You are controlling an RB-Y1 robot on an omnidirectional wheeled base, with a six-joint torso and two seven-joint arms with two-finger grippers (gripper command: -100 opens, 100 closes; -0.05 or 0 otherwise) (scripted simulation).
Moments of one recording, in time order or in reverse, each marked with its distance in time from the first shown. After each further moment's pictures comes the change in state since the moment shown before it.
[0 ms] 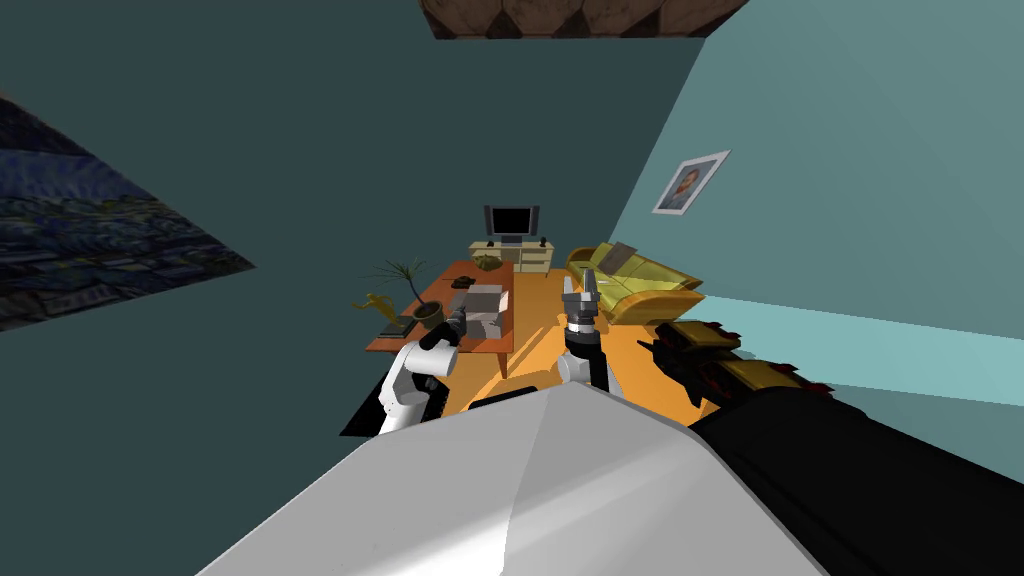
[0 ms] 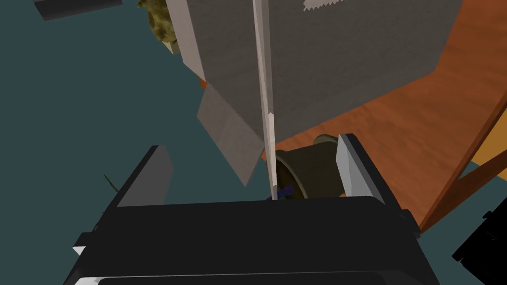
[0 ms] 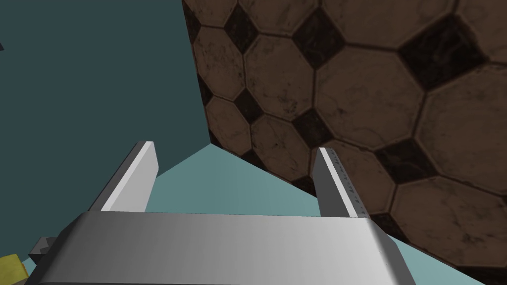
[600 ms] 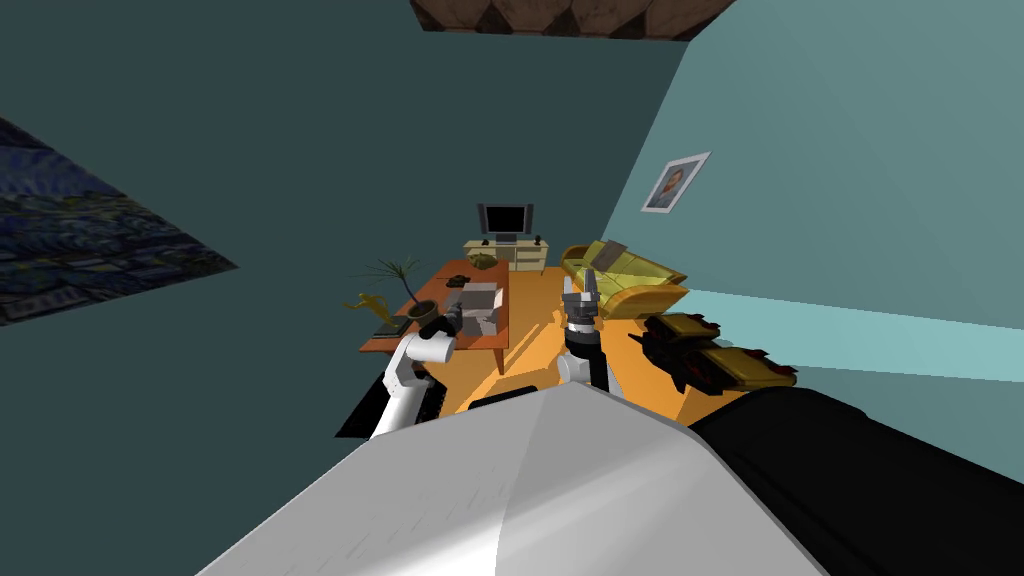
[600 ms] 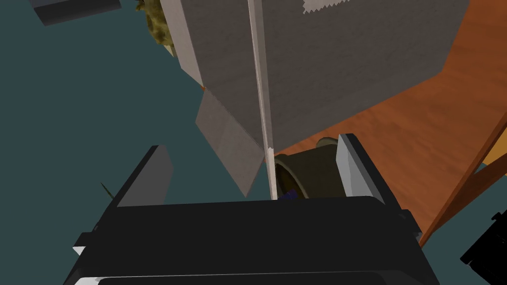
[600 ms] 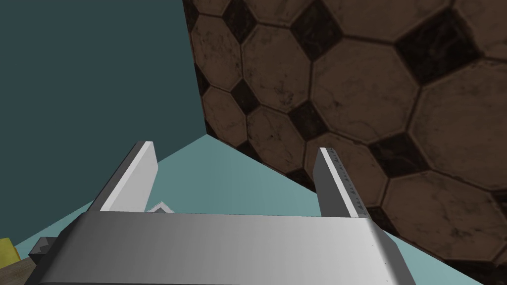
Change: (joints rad) left arm -0.092 0.010 0.080 0.132 0.040 -0.048 -0.022; right arm 0.000 0.000 0.000 0.000 0.000 0.000 0.000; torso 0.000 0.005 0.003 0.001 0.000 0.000
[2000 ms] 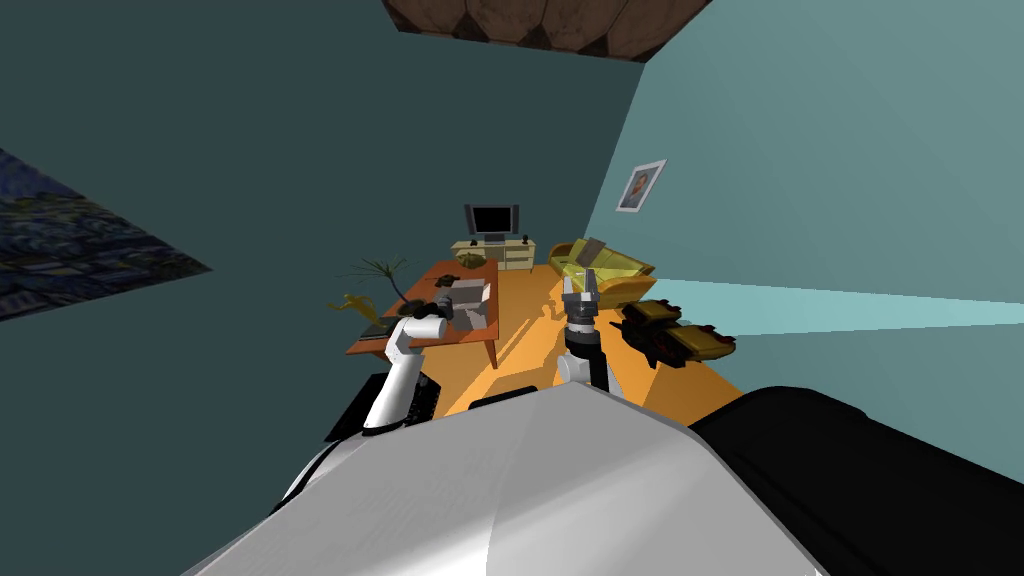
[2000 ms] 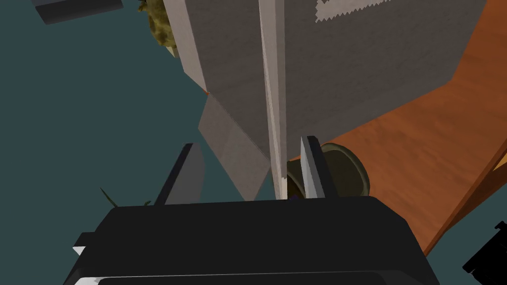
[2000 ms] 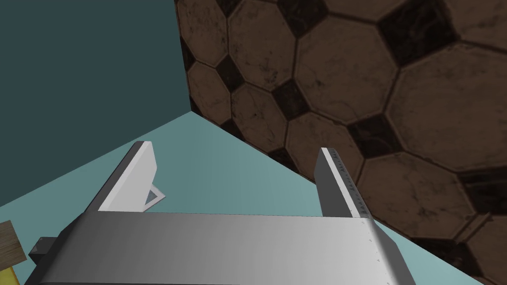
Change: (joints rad) left arm -0.225 0.023 0.188 0.339 0.094 -0.112 -0.052; right arm 0.000 0.000 0.000 0.000 0.000 0.000 0.000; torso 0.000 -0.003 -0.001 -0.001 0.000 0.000
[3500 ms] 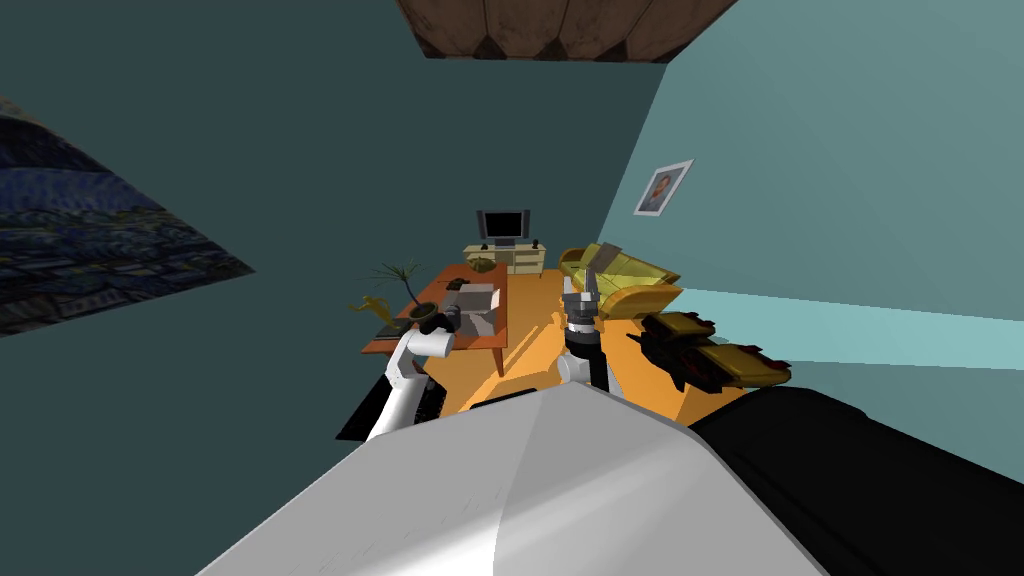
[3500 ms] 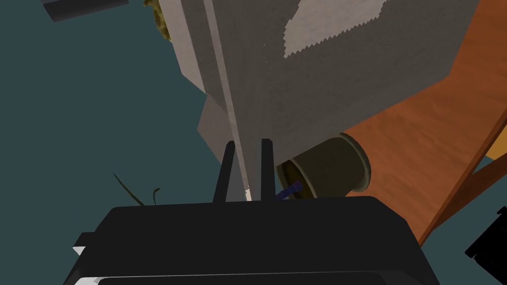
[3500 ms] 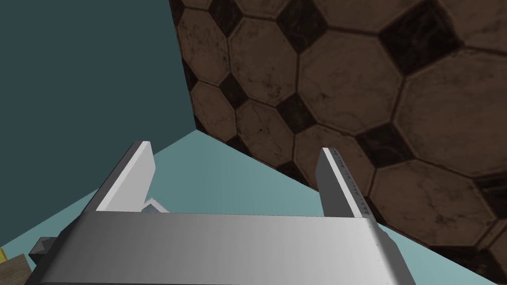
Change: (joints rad) left arm 0.179 -0.019 -0.151 -0.257 -0.076 0.091 0.042; right arm 0.000 0.000 0.000 0.000 0.000 0.000 0.000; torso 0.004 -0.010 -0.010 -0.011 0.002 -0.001
